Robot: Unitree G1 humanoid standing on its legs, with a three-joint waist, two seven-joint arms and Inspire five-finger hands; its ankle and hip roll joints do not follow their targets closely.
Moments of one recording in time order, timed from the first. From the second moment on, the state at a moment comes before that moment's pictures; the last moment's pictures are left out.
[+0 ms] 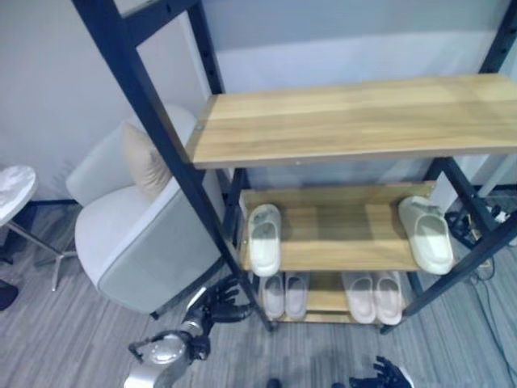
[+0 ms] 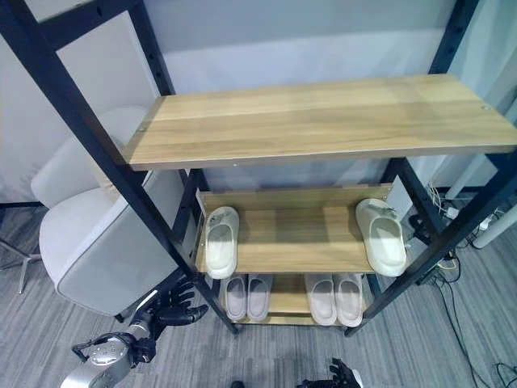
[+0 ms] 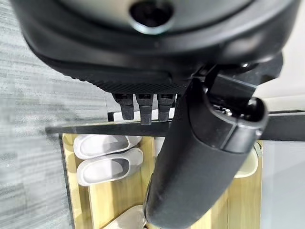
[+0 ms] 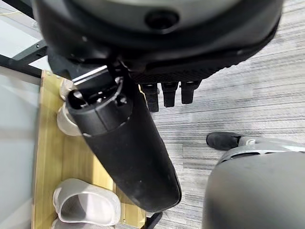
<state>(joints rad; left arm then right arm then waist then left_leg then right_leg) 0.06 0.57 -0.50 0.29 -0.70 0.00 0.04 0.16 -0.25 0.15 0.98 0.24 -0.13 -0.17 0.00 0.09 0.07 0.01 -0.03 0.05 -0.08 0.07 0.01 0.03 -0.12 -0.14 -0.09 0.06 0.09</state>
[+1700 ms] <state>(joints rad) 0.13 0.45 -0.50 0.22 -0.16 -0.11 -0.04 0.11 -0.26 0.18 0.86 0.26 -0.15 -0.15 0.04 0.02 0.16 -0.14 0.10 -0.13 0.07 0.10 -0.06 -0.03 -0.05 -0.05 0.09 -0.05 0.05</state>
